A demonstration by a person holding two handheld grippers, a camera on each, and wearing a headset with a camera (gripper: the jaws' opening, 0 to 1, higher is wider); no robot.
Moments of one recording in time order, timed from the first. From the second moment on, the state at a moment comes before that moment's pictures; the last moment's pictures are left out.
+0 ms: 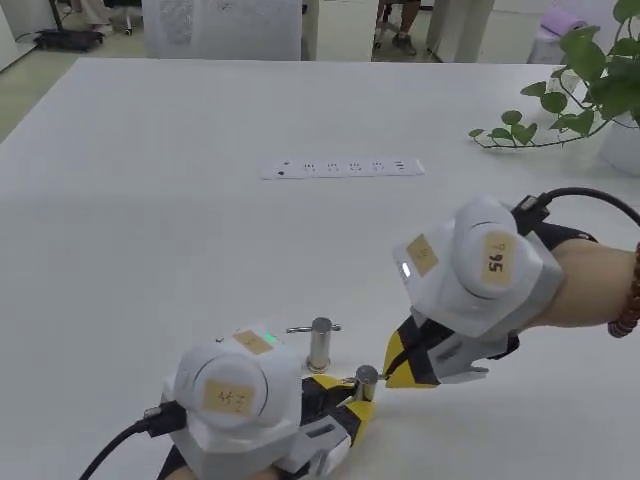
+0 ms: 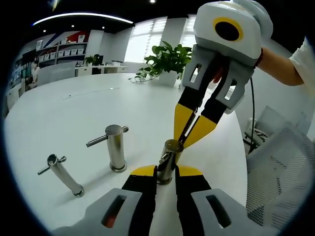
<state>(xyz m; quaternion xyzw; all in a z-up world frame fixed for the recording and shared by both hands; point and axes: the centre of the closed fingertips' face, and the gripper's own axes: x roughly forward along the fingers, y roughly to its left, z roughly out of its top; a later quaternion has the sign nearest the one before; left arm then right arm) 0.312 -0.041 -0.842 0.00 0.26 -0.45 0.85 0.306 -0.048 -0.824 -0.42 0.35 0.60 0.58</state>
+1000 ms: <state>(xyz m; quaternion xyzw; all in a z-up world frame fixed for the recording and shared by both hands) 0.312 -0.041 -0.844 0.00 0.26 -0.45 0.85 0.305 -0.054 -0.817 -0.40 0.33 0.61 0.60</state>
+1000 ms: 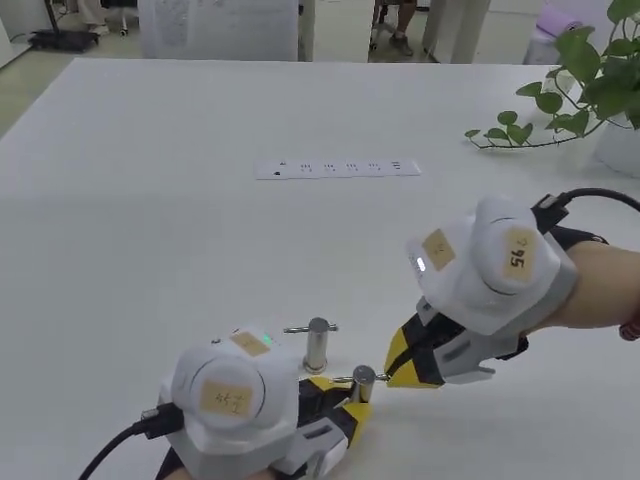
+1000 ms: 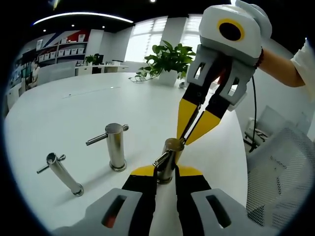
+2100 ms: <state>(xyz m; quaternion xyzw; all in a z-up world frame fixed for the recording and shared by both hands) 0.311 -0.032 -0.835 0.00 0.26 -0.45 0.85 0.307 -0.033 -0.812 -0.32 0.32 0.60 0.66</state>
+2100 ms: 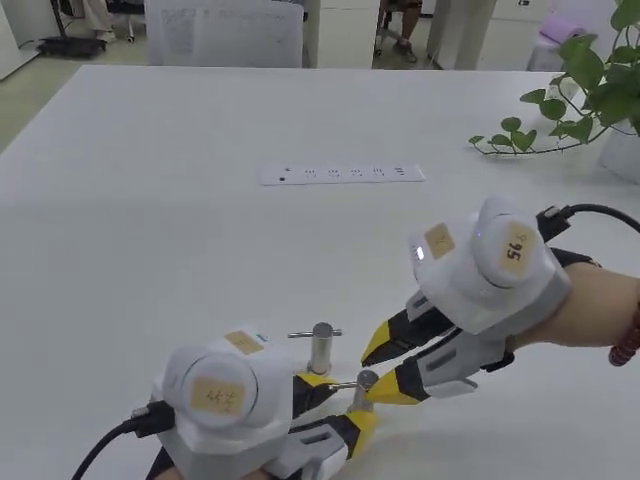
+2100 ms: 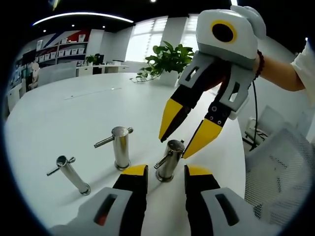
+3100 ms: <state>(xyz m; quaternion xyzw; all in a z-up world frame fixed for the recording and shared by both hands) 0.289 -0.007 -0.811 0.02 0.26 -0.45 0.86 0.308 -0.025 -0.828 -0.29 0.32 0.60 0.67</state>
